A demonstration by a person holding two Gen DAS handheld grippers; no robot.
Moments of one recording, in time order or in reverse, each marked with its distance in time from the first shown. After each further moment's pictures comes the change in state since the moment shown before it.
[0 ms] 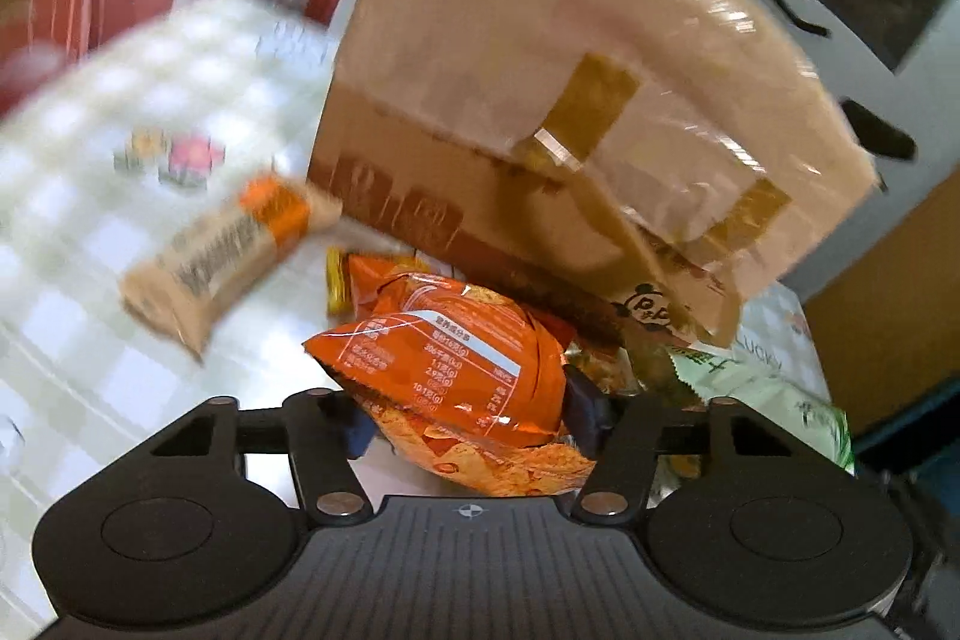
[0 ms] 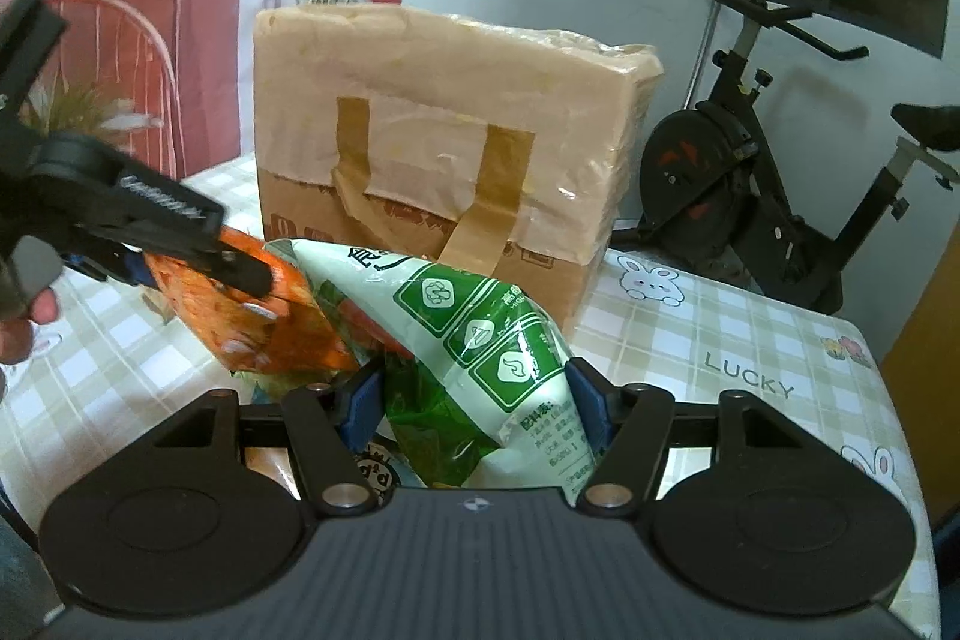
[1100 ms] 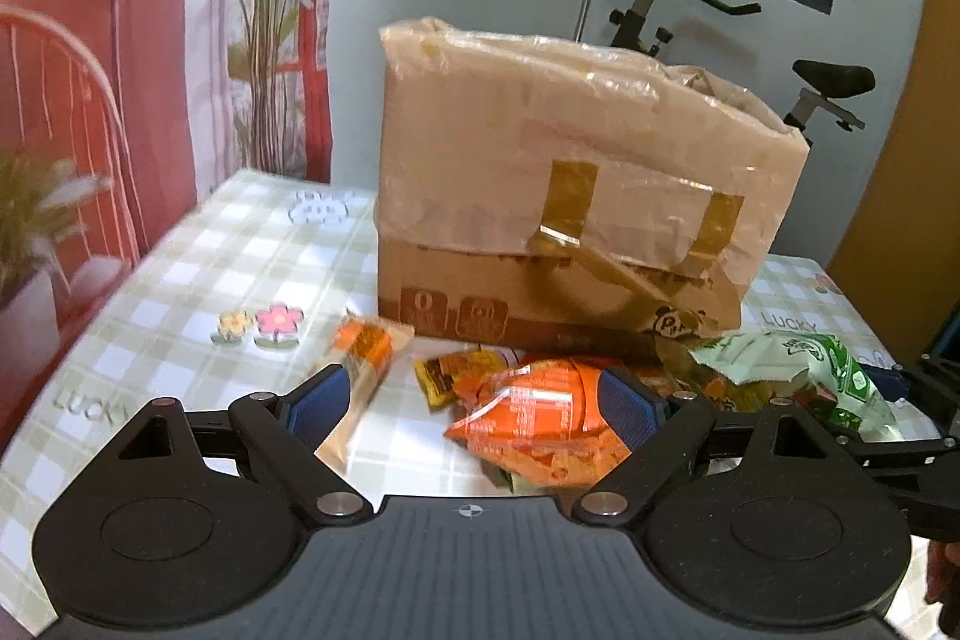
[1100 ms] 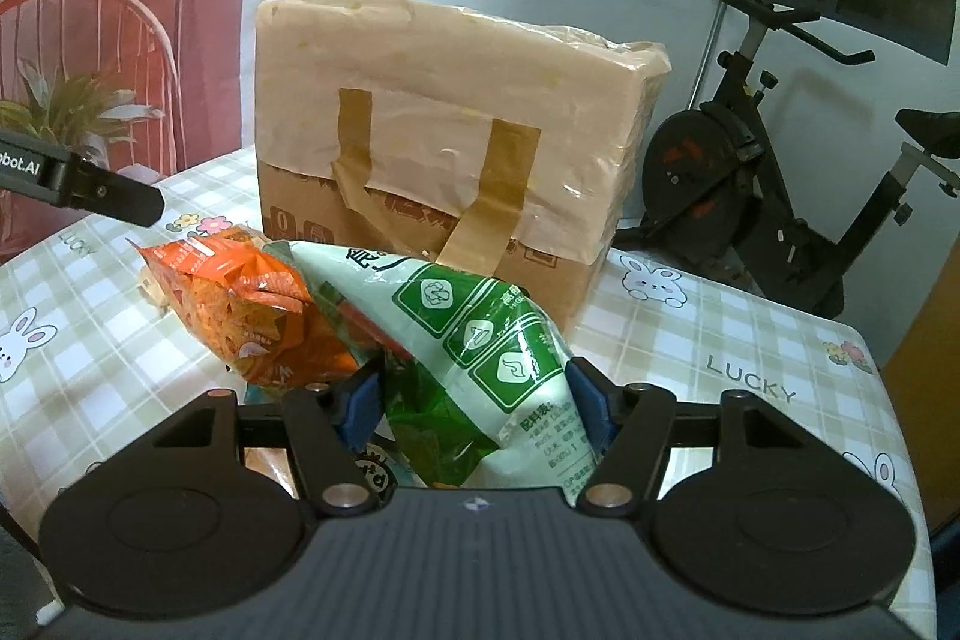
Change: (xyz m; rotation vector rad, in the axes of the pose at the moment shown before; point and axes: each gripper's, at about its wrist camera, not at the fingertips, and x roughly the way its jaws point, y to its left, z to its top) left arm -0.069 0.003 -0.005 0.276 -0.169 0.099; right arm 0.009 0.005 0.001 -0.033 0.011 -0.003
